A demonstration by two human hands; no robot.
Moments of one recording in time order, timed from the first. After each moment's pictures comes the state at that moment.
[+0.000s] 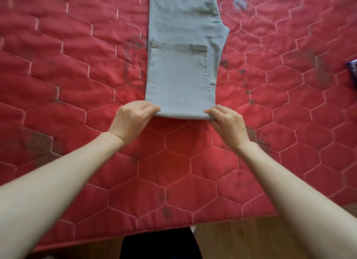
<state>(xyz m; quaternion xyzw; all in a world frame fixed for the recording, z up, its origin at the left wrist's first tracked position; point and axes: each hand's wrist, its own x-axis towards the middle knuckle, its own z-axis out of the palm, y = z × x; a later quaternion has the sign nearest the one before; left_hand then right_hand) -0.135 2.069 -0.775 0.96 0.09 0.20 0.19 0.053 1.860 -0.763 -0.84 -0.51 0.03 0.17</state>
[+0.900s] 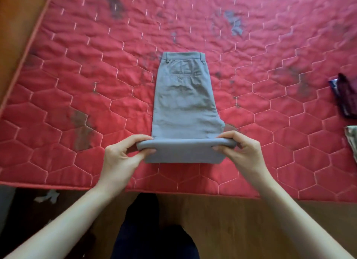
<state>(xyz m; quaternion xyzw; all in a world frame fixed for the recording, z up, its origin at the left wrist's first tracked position) -0.245 1.902 -0.613 0.74 0.37 0.24 0.51 -0.008 1.732 -0.615 -0.76 -0.39 0.24 0.45</state>
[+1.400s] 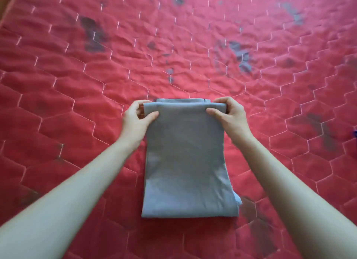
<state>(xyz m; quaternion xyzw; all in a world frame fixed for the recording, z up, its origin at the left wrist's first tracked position) -0.011 2.161 -0.733 0.63 0.45 0.23 0.59 0.190 2.011 -0.705 -0.83 -0.25 0.24 0.43</state>
